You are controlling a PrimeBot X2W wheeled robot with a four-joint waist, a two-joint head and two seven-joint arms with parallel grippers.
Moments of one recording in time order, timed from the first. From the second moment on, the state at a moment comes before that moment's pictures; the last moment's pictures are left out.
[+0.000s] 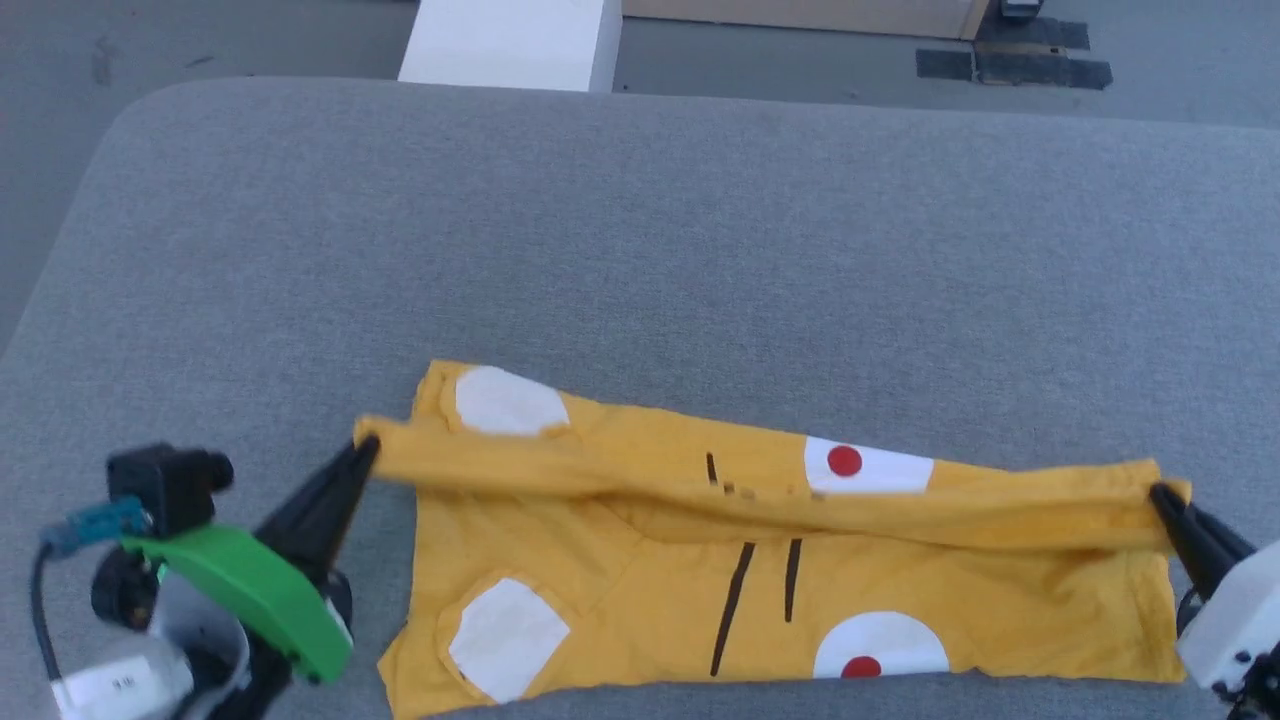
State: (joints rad) left arm -0.19 0.77 -0.56 -0.12 -1.04 0.07 -0.06; right arm 0.06 -0.18 -0.27 -0.24 0.47 0.13 0.64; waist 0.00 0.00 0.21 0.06
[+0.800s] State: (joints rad) left arm -0.11 0.66 -0.51 -0.03 -1.01 0.20 -0.23; right arm 0.13 -0.12 -0.32 -0.26 0.43 0.13 0.62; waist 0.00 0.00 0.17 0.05
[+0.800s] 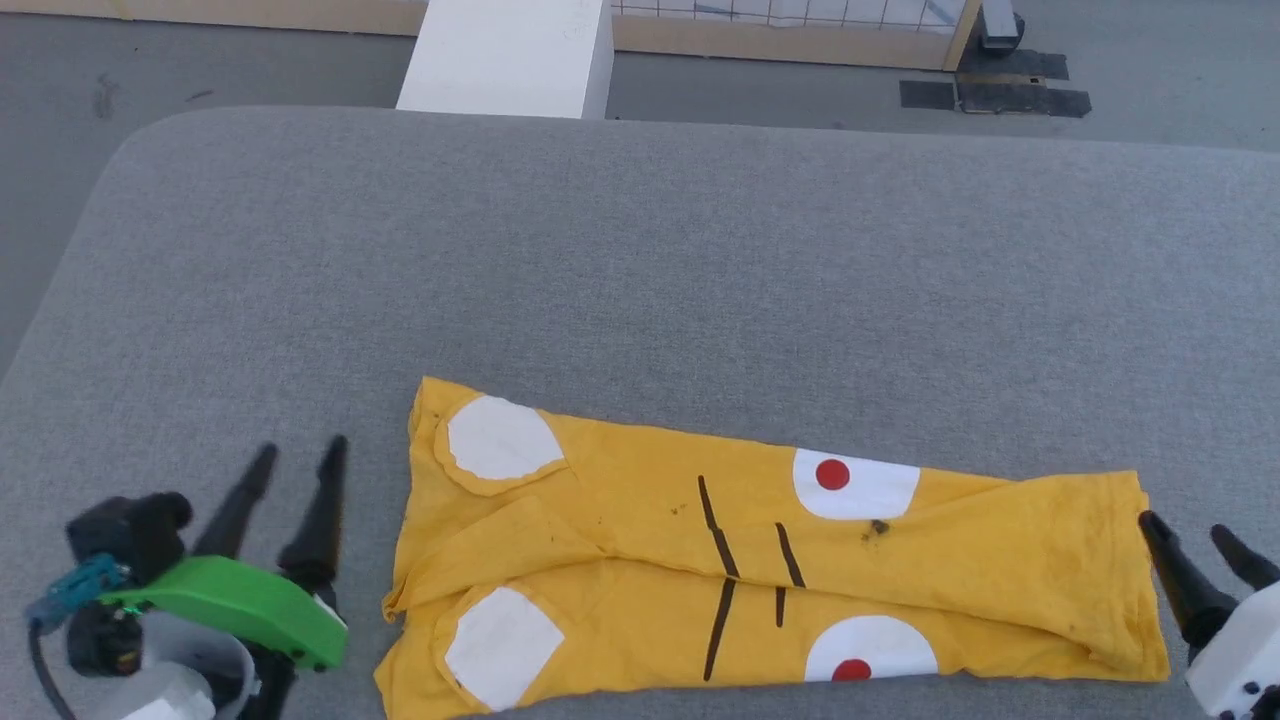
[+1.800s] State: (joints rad) left arm 0.05 0.48 -0.29 -0.20 -0.60 0.30 -0.26; right arm 0.05 -0.11 -0.39 0.00 0.32 0.13 0.68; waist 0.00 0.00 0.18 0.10
